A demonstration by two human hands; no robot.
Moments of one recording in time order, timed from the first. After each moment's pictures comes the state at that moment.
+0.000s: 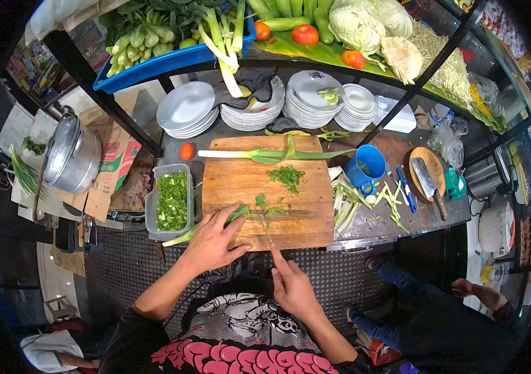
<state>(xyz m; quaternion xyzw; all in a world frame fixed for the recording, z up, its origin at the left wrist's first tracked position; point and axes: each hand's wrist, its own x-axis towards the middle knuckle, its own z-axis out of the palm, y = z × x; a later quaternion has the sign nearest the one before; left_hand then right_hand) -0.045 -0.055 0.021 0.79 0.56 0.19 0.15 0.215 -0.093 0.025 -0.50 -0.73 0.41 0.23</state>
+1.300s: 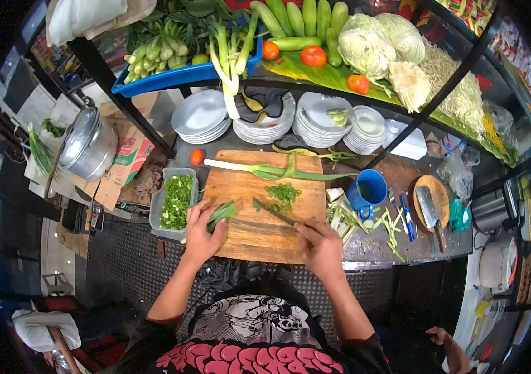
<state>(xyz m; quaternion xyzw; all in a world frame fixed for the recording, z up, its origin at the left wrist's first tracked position) -0.028 -0.037 -0.004 0.58 0.69 0.43 0.03 0.266 0.046 0.022 -0.42 -0.82 0.17 0.35</state>
